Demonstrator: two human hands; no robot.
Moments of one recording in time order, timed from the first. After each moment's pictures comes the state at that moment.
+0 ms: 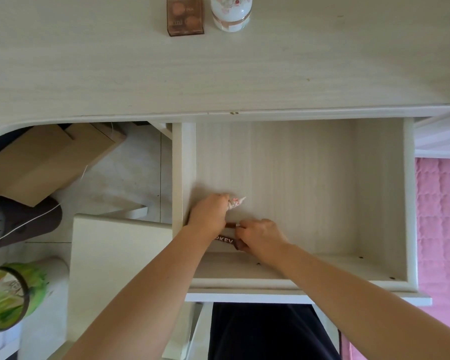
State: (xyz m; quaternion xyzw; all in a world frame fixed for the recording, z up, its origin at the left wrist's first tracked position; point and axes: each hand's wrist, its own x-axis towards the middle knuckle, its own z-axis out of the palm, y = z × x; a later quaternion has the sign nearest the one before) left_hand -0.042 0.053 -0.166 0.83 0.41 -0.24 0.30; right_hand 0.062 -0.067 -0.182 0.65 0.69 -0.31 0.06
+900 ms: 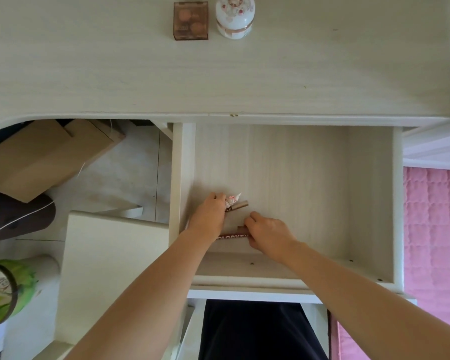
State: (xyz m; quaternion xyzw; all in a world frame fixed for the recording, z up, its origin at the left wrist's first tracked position) left_hand -0.045 0.039 -0.178 0.82 0.44 -0.19 0.32; right_hand 0.088 -0.072 -0.173 0.66 0.66 -0.34 0.09
